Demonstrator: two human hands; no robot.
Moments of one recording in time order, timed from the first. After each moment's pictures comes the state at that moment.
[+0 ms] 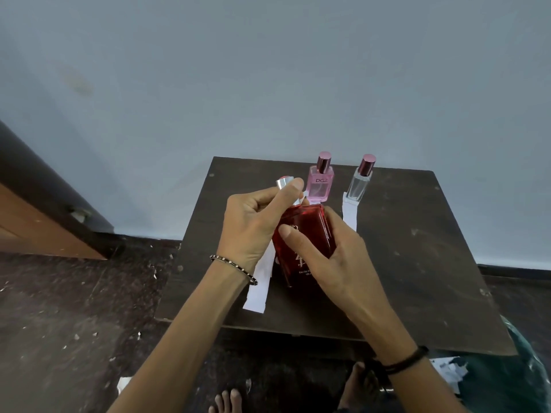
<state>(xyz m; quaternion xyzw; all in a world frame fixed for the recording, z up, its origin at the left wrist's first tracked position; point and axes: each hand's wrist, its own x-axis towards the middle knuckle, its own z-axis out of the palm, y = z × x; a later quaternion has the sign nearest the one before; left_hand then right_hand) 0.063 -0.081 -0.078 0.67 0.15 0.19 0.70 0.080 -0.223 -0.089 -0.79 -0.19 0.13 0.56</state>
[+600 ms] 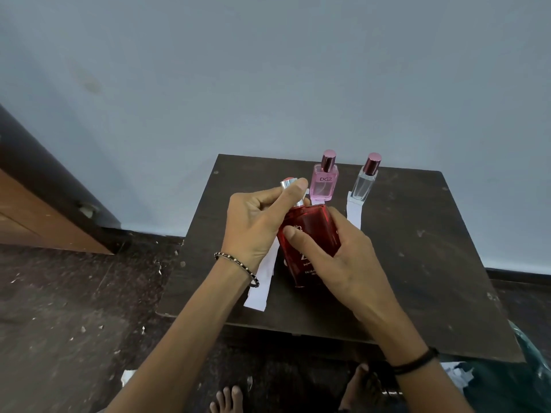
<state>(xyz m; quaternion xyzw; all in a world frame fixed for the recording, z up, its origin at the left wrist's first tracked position) 0.062 -0.085 -0.078 0.66 0.17 0.20 0.71 0.085 -0.230 -0.090 -0.82 -0.19 0.12 0.53</state>
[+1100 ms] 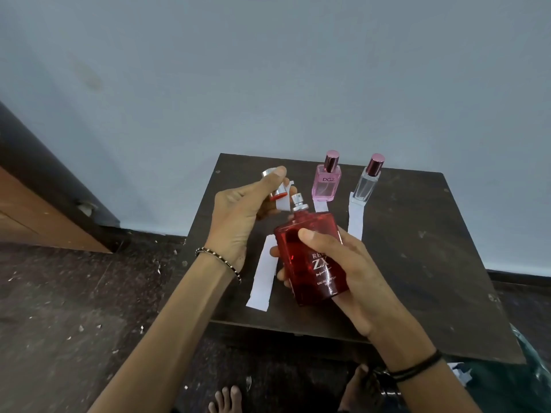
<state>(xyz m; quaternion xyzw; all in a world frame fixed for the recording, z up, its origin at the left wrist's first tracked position) 0.063 -0.062 -0.074 0.60 0.24 0.15 0.75 0.078 -0.237 -0.085 -0.51 -0.13 0.41 0.75</state>
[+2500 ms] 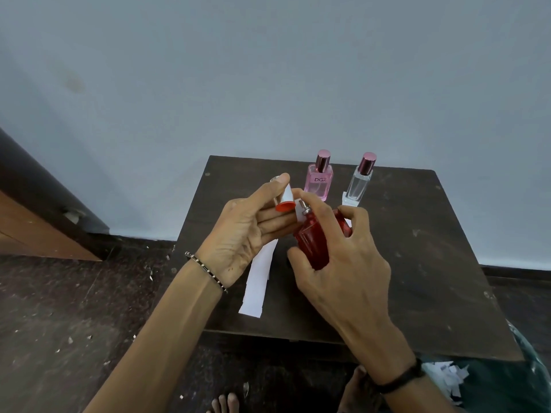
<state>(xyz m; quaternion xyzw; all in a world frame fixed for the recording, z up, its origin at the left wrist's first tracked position) 0.060 -0.063 -0.072 0.48 0.16 -0.01 0.86 0.072 -0.225 -0.100 -0.92 -0.22 -0.15 0.29</state>
